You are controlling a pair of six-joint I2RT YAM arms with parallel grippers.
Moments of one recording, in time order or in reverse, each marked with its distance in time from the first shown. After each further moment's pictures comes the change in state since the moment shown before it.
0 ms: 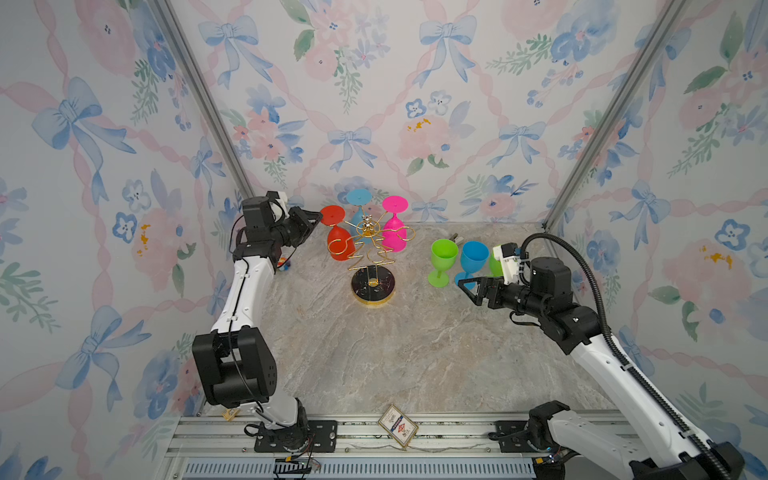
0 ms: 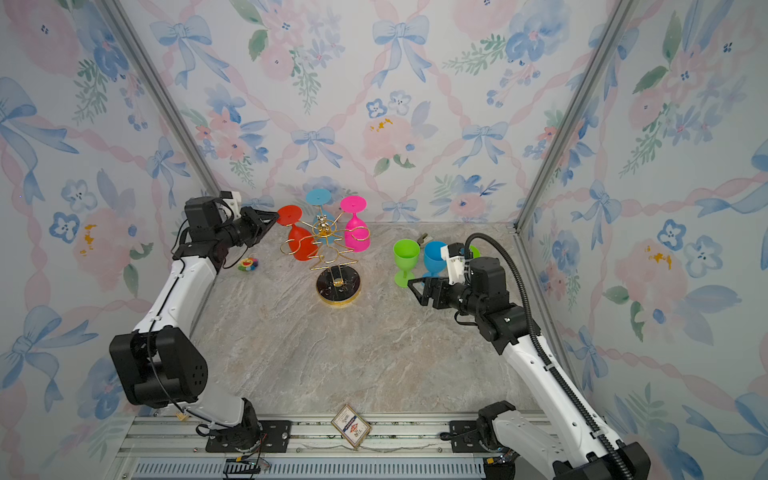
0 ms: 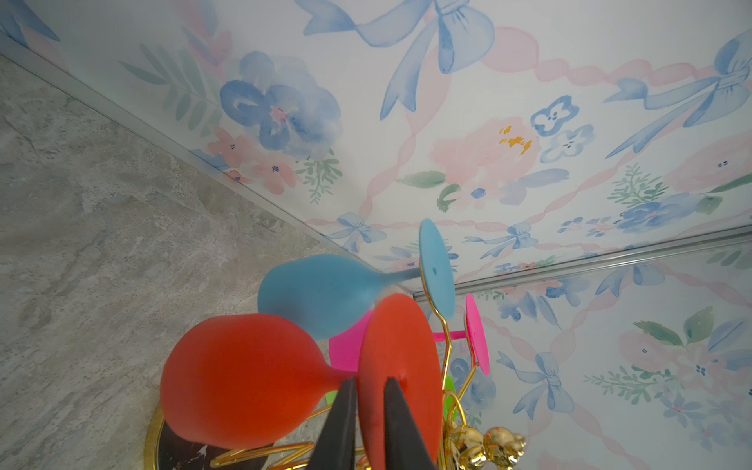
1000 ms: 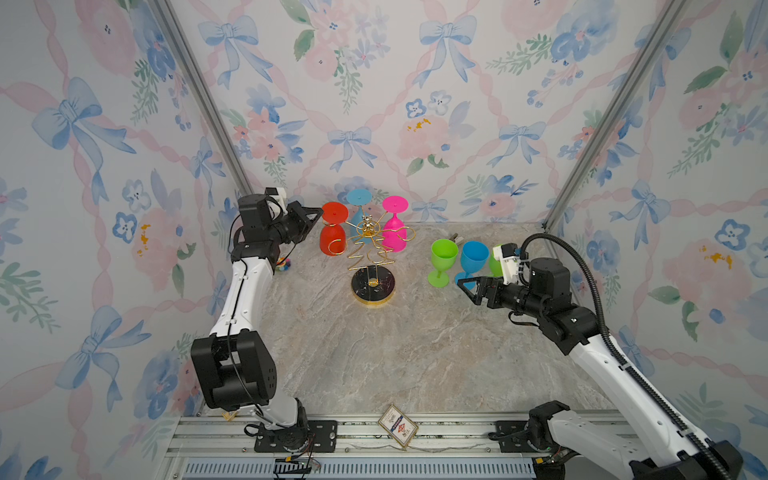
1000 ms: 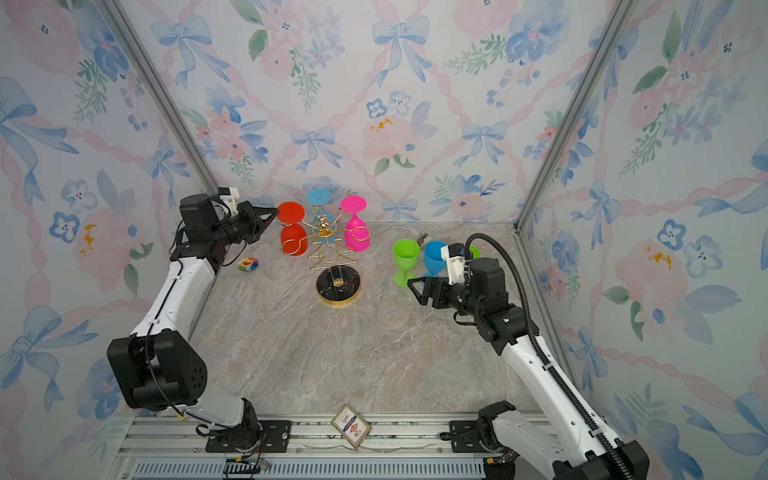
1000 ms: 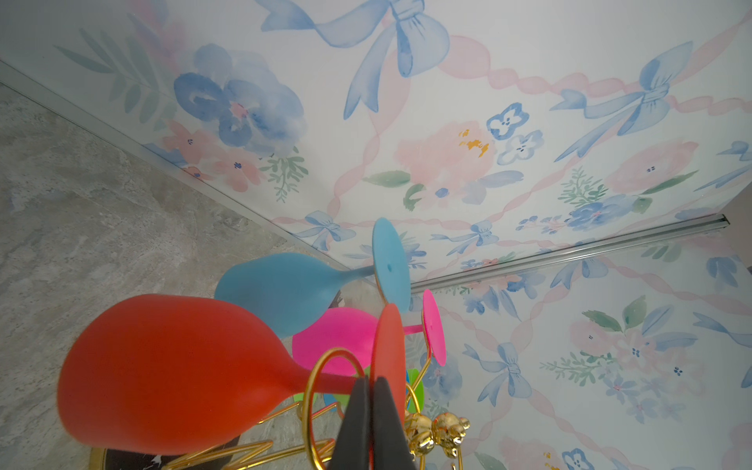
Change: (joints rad) left arm 0.002 -0.019 0.000 0.069 0.069 -0.091; right arm 0.000 0.002 -0.017 0.032 0.000 0.019
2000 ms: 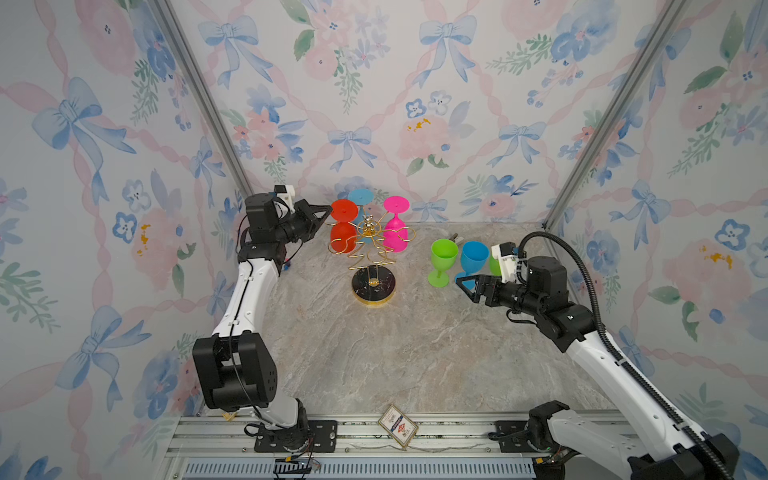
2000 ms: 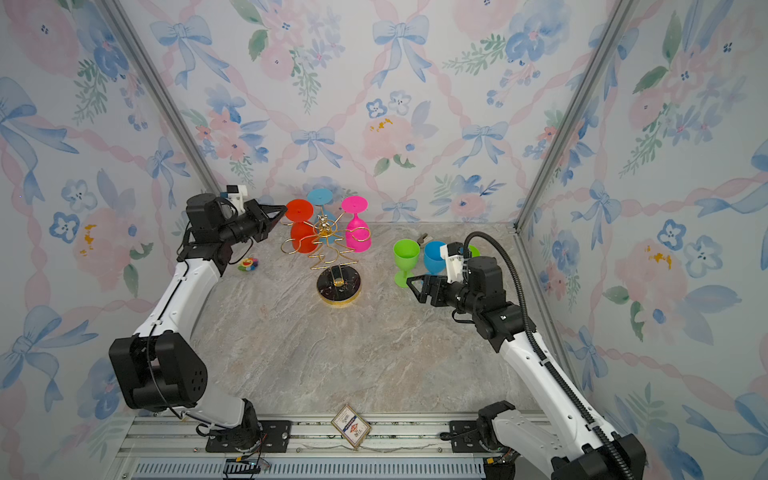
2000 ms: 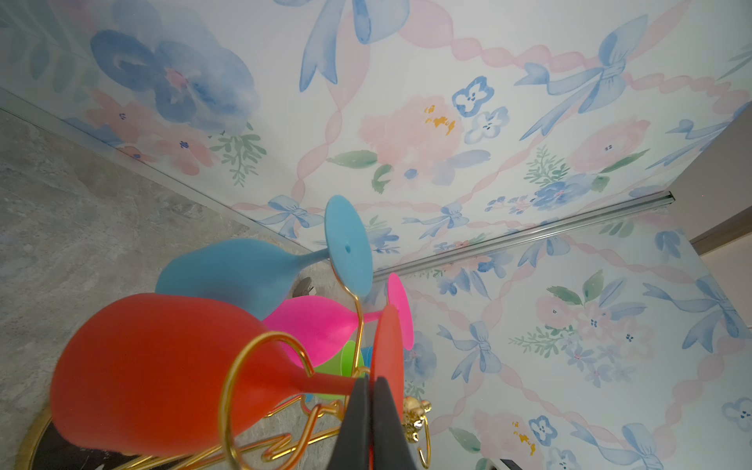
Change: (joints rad) left arm -0.047 -0.009 -0.025 0.087 0.037 -0.066; right arm 0.001 0.023 0.000 0.020 0.004 0.019
